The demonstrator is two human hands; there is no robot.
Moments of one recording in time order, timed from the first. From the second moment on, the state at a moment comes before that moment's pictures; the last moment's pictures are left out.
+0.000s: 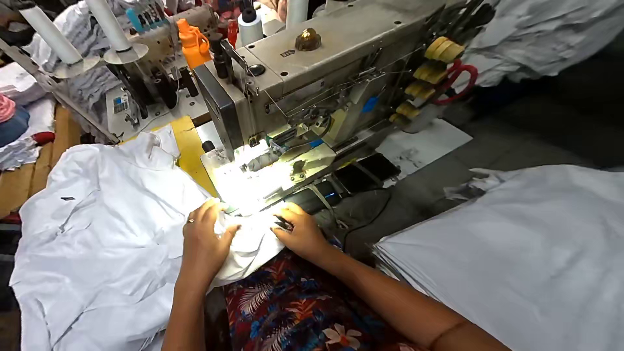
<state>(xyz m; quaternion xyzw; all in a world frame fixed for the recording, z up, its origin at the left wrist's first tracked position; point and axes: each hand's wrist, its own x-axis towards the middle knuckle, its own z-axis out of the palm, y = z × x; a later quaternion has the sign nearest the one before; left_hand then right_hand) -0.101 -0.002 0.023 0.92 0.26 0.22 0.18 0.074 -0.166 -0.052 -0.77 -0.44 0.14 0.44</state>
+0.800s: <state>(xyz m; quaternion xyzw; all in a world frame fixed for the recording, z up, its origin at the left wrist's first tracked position) -0.161 -0.046 0.000 0.92 0.22 0.31 0.09 0.056 -0.136 -0.047 -0.64 -0.53 0.01 0.55</state>
